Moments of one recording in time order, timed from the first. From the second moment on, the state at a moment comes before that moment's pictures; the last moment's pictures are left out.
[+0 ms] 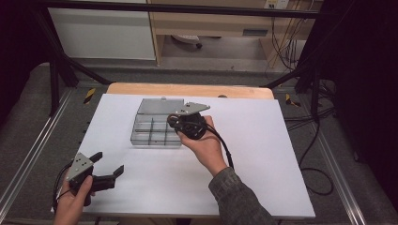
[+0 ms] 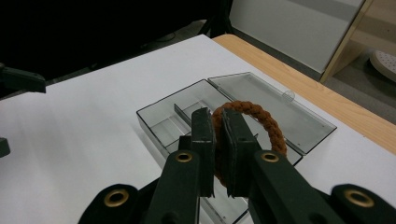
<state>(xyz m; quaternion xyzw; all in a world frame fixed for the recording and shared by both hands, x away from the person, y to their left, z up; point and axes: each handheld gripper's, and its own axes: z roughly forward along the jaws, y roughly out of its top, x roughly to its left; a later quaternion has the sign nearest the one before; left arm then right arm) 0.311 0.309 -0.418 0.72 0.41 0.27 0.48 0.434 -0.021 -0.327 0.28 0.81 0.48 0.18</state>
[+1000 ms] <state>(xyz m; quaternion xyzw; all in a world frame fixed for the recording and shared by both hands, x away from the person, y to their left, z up) 0.312 0.307 -0.418 0.73 0.41 0.27 0.48 0.459 -0.006 -0.346 0.29 0.82 0.46 0.16</state>
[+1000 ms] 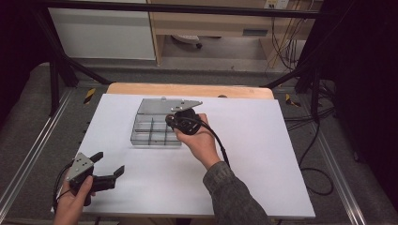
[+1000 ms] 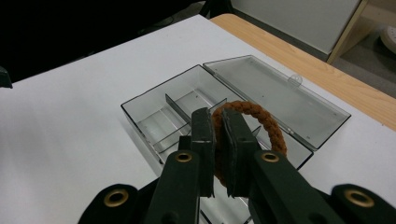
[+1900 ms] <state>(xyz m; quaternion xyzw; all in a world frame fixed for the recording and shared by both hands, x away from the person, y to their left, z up) 0.312 0.307 -0.418 0.73 0.41 0.27 0.48 0.466 0.004 -0.362 0.30 0.84 0.42 0.14</state>
